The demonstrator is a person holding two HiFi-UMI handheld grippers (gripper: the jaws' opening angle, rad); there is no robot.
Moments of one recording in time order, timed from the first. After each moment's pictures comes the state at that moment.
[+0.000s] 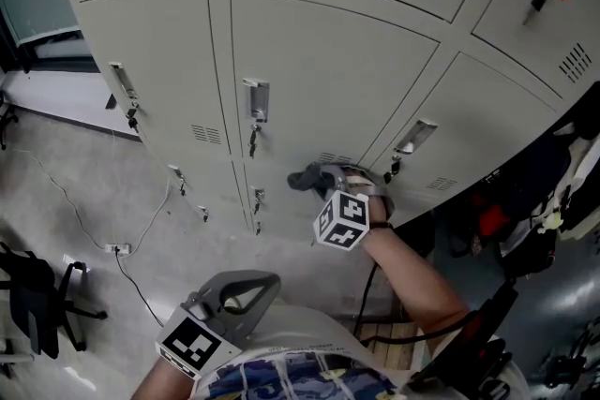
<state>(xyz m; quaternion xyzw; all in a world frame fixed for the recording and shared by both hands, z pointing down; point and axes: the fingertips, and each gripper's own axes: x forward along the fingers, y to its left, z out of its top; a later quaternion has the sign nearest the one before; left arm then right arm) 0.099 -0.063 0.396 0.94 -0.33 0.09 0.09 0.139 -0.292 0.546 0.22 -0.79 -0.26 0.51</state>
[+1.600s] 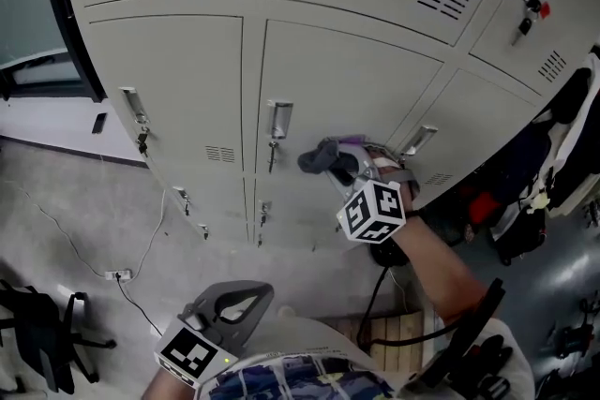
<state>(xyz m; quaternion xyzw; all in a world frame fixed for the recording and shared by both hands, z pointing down) 0.020 -0.050 0.382 0.95 -0.30 0.08 0.09 0.108 -0.295 0.413 0.28 -0.77 -0.34 0.46</state>
